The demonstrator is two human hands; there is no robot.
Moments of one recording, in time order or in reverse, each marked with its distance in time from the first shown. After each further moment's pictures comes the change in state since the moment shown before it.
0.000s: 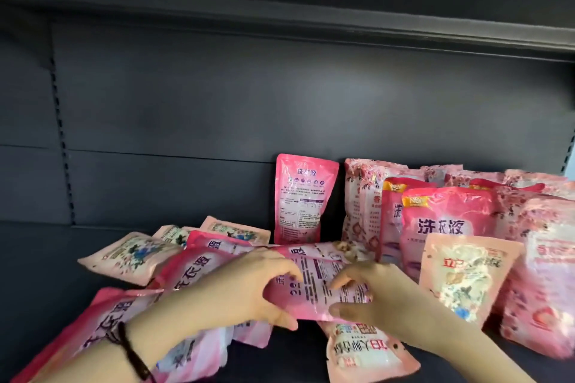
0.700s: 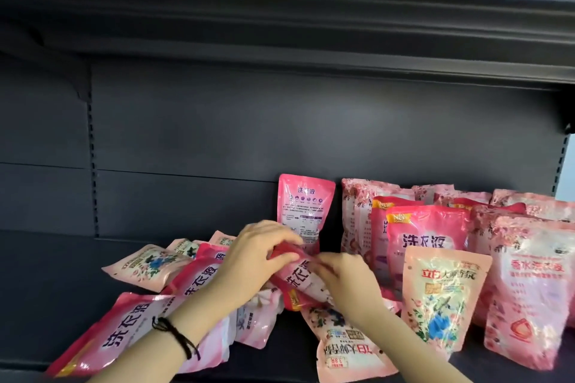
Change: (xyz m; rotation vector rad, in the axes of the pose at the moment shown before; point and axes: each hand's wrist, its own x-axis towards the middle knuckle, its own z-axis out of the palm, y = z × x) left_hand 0.010 0.020 -0.006 -0.116 0.659 0.070; right_hand 0.029 -0.014 0.024 0.092 0.394 -0.041
